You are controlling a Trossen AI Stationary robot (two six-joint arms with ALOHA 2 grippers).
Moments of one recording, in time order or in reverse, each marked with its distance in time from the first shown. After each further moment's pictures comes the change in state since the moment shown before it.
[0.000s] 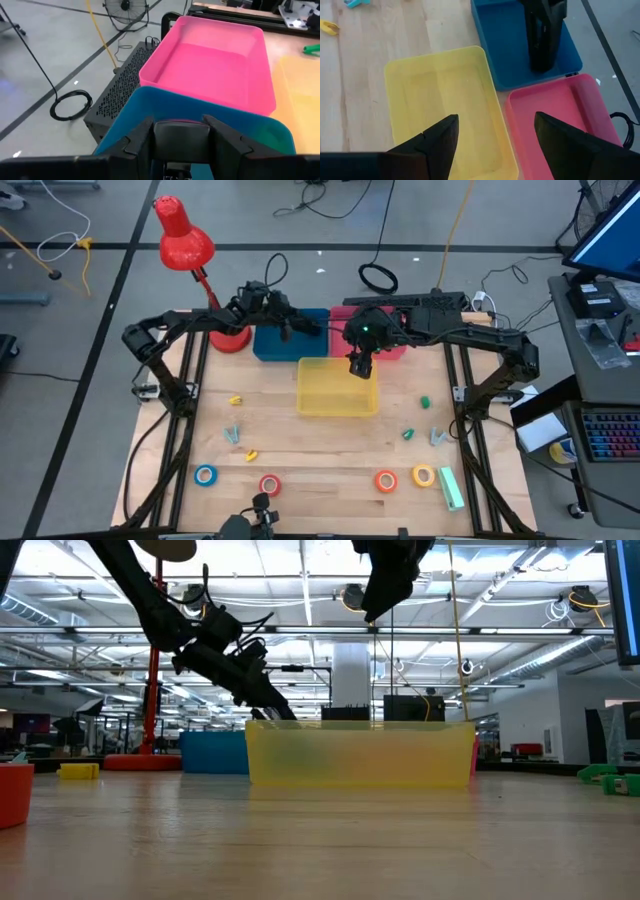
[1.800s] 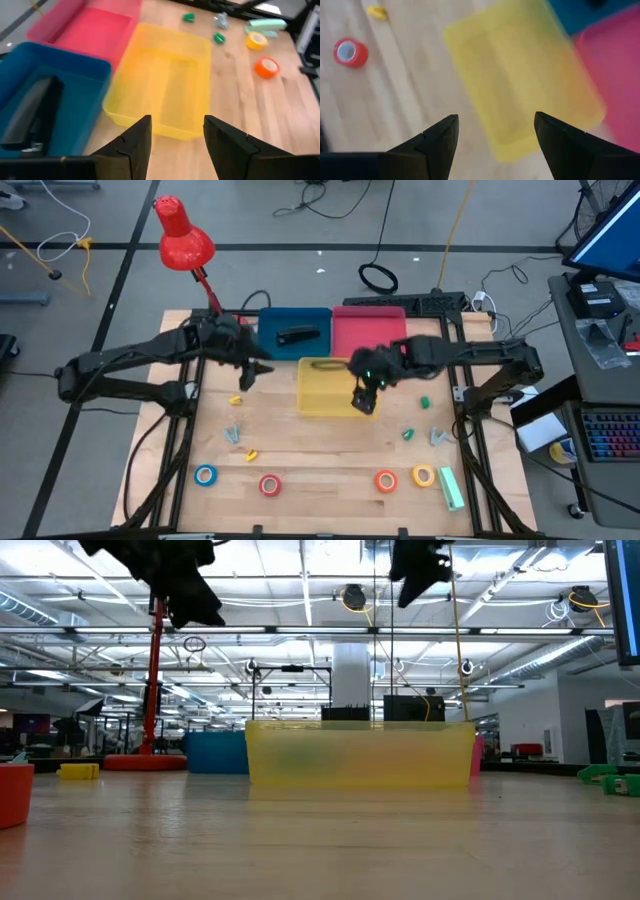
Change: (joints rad) left arm -0.472 -0.716 0.000 -0.891 -0.202 -0.250; right arm 0.277 -0.005 -0.001 -0.196 -0.006 0.537
